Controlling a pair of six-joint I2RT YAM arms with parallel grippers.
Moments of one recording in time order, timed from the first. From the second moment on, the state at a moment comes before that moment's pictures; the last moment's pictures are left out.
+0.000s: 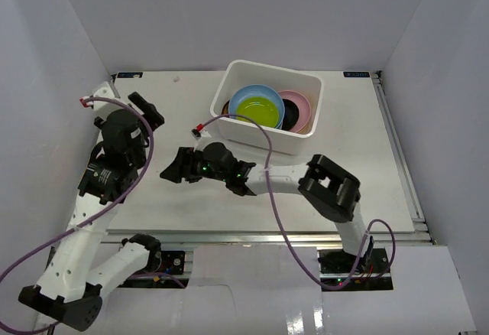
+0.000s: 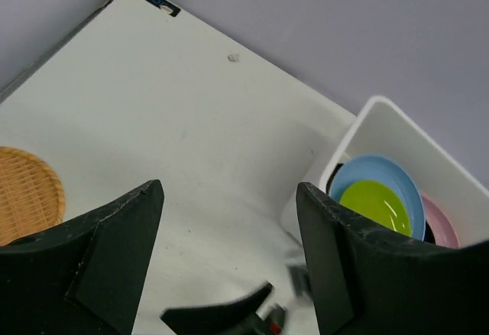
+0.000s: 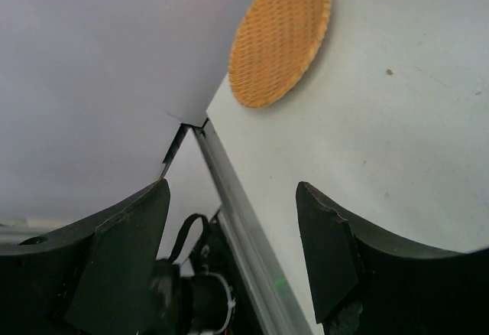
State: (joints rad) left arm -0.43 0.89 1.18 -0.53 -0.67 -0.53; right arm 1.14 2.09 1.37 0.49 -0.13 0.92
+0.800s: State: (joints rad) left arm 0.57 0.91 0.52 -0.59 -0.10 -1.02; right arm 1.12 1.36 0.82 0.48 -0.15 0.63
